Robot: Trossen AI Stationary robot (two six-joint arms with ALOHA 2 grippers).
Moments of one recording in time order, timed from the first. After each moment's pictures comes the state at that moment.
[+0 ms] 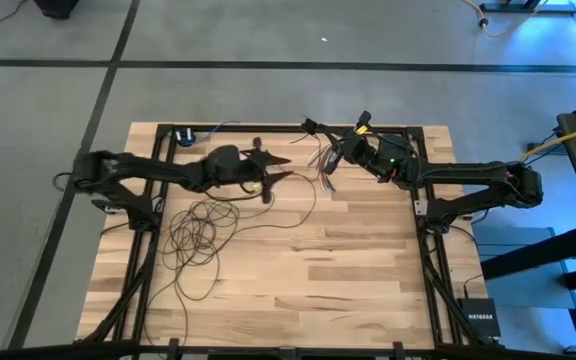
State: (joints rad) left arm 0.23 1.53 0.78 0.68 -0.01 0.11; right arm -0.24 1.20 0.77 0.58 0.35 -0.53
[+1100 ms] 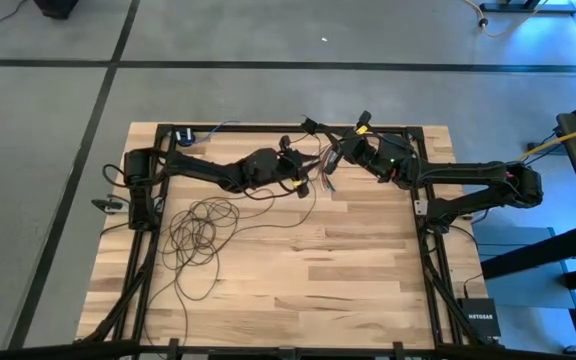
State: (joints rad) left arm 0.22 1.88 1.09 0.72 -0.19 0.16; right arm -0.24 1.20 0.77 0.58 0.35 -0.53
